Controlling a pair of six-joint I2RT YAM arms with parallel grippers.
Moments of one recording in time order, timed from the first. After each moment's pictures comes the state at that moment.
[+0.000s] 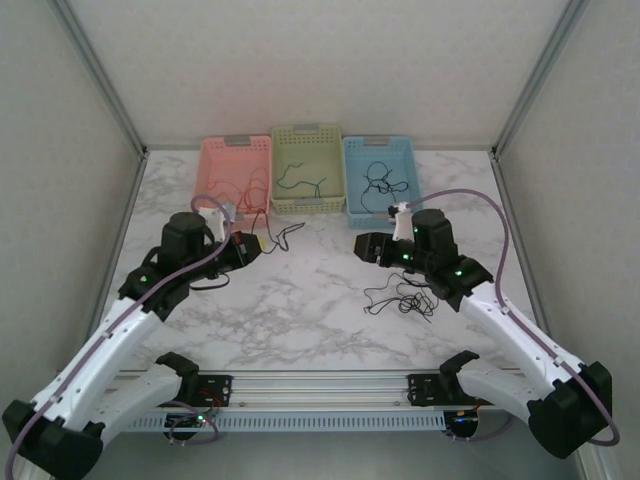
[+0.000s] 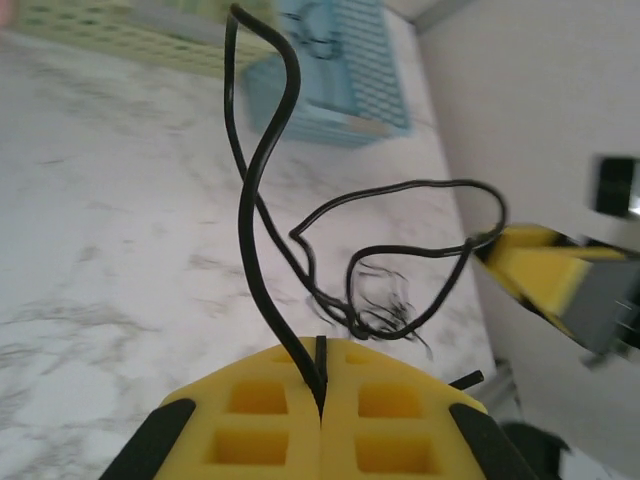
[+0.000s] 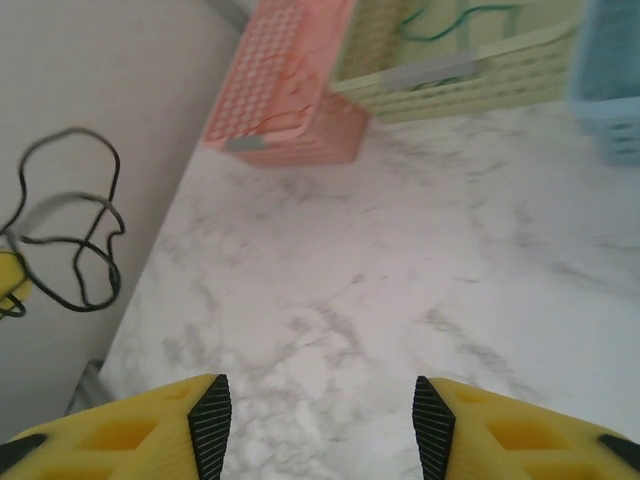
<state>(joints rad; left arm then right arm) -0.48 0.85 0.87 -0.50 0.37 -0.71 0.55 1.03 0.81 -0.29 -0.40 0.58</state>
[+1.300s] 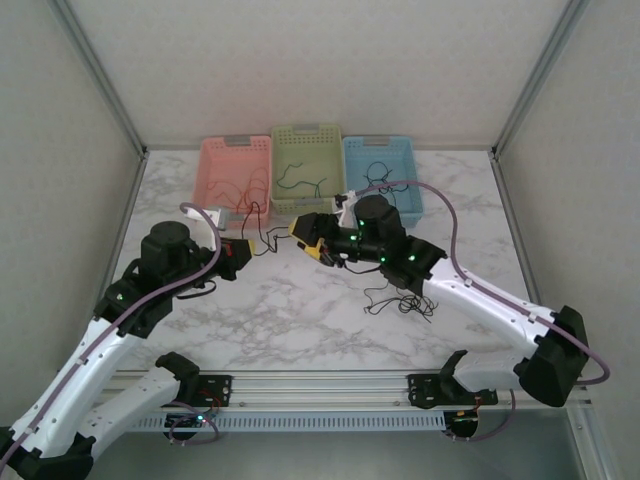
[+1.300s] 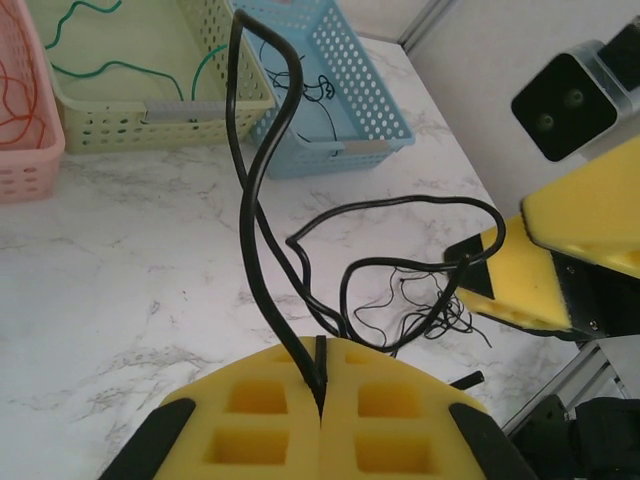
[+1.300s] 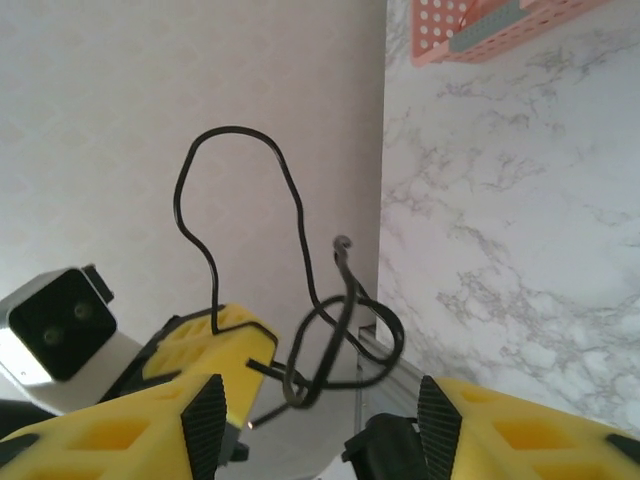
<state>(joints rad) -0.52 0.75 0.93 -0.61 0.22 -0.48 0.88 1.29 1.10 -0.12 -0.36 1.30</state>
